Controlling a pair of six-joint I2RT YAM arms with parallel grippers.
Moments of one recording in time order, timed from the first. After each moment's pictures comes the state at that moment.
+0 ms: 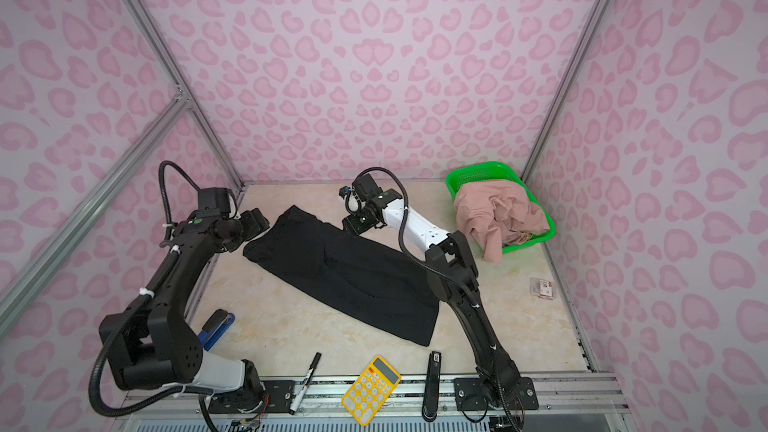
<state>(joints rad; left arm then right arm) 0.14 1.43 1.17 -0.66 0.10 -0.45 0.64 2.48 2.34 -0.81 -0.31 -0.05</state>
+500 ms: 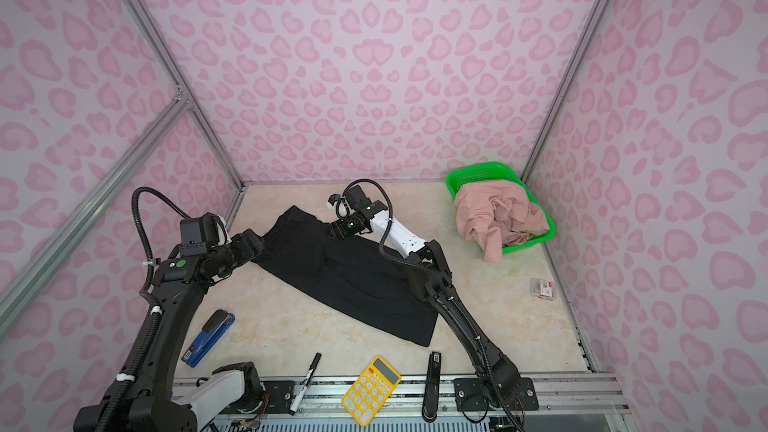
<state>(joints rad) 0.14 1.06 1.00 -0.74 0.11 -0.47 0.65 2.81 2.63 -0.70 -0.48 0.07</state>
